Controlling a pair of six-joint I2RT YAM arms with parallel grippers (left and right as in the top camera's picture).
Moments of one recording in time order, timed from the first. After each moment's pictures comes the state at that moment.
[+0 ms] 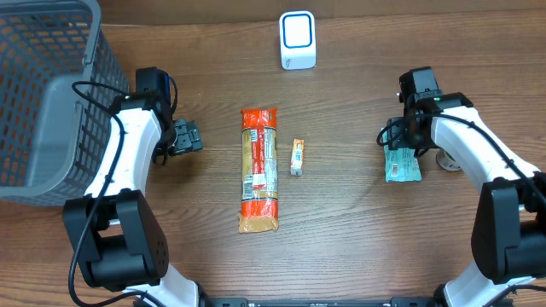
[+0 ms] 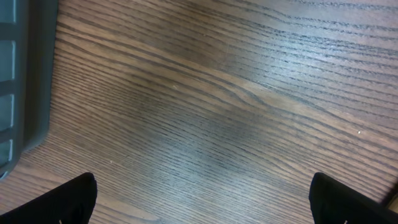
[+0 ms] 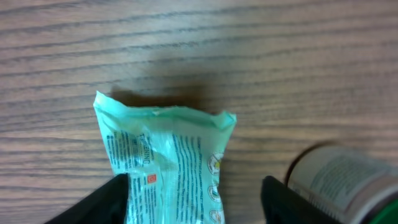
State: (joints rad) left arm 0.12 1.79 1.35 -0.99 -0.18 -0.20; right arm 0.16 1.82 1.26 -0.78 0.16 0.15
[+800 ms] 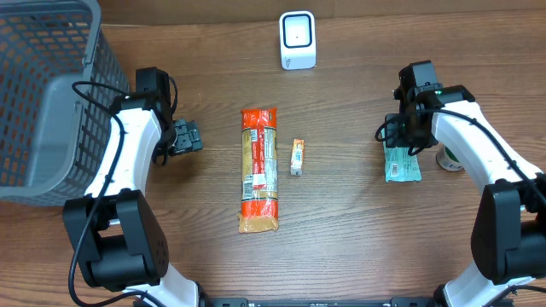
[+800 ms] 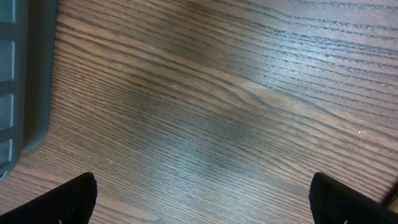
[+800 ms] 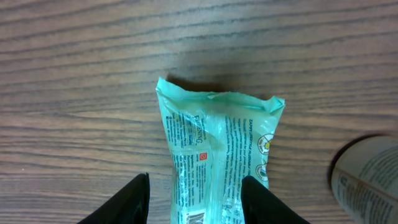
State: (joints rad) left arm 0.12 1.79 1.35 -0.99 -0.18 -0.20; right arm 0.16 1.82 1.31 -0.85 0.02 0.18
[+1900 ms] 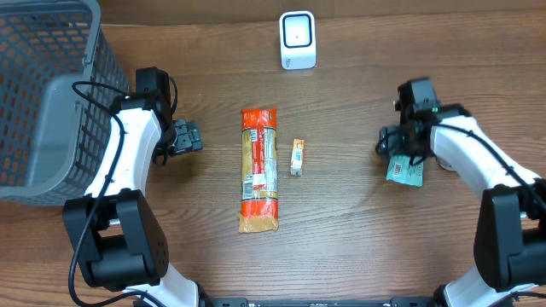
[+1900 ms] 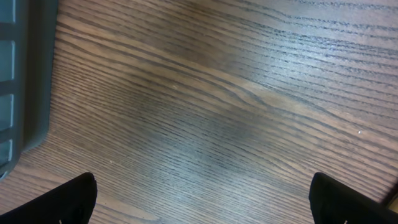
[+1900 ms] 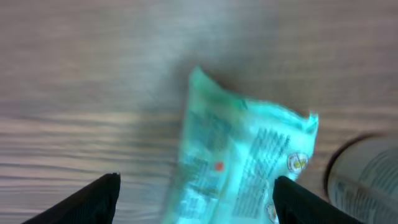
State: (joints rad) left arm 0.12 1.79 1.35 -0.99 -0.18 -0.20; right arm 0.17 1.78 1.20 -0.74 0.05 0.17
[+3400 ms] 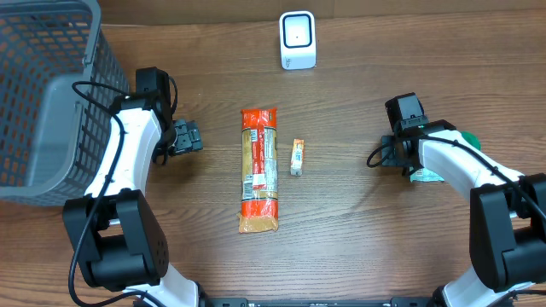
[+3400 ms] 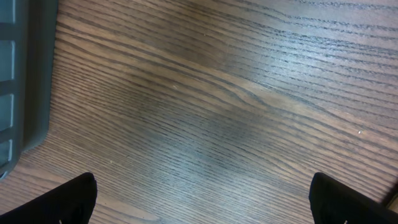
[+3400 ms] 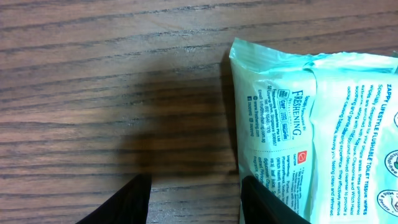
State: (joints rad) left arm 0.12 1.79 1.35 -0.99 -0.18 -0.20; right arm 0.22 1.79 1.03 -0.56 0.19 0.25
